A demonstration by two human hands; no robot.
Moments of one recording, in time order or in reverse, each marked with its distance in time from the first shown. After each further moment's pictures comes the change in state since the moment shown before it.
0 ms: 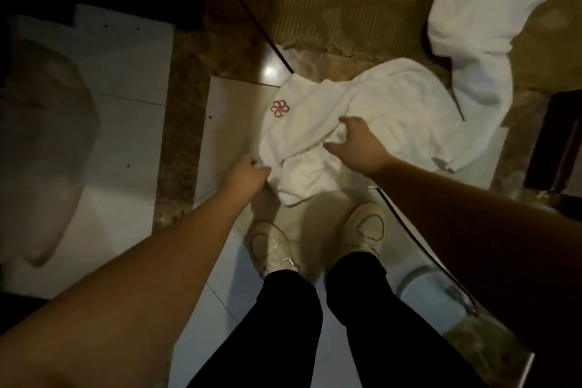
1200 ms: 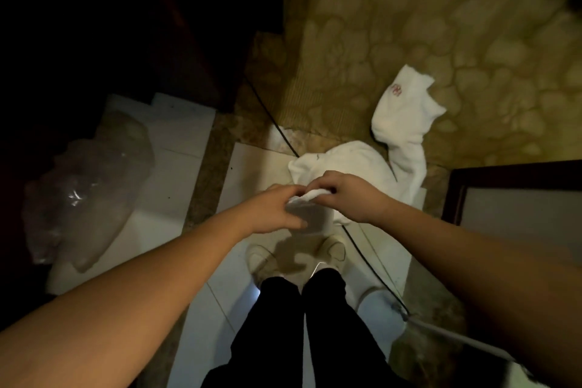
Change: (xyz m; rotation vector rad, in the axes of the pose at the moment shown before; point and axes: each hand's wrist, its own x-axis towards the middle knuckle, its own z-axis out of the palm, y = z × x) left_hand -0.264 0.103 -0.128 0.197 -0.334 0.566; right_hand -0.228 -0.143 -0.170 -0.071 -0.216 -0.417
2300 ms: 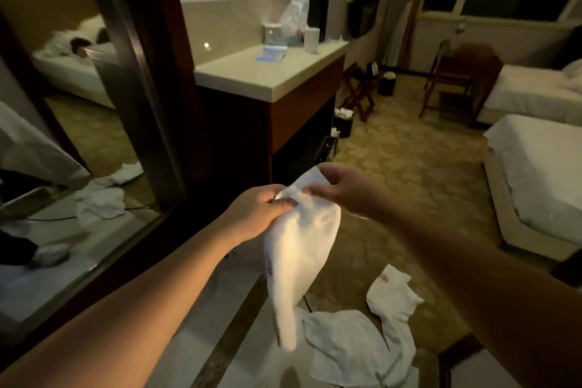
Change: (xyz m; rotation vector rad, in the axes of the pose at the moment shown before) left_hand -0.493 0.262 0.049 0.010 0.947 0.506; right_hand -0.438 -0.356 -0.111 -0.216 0.427 -0.694
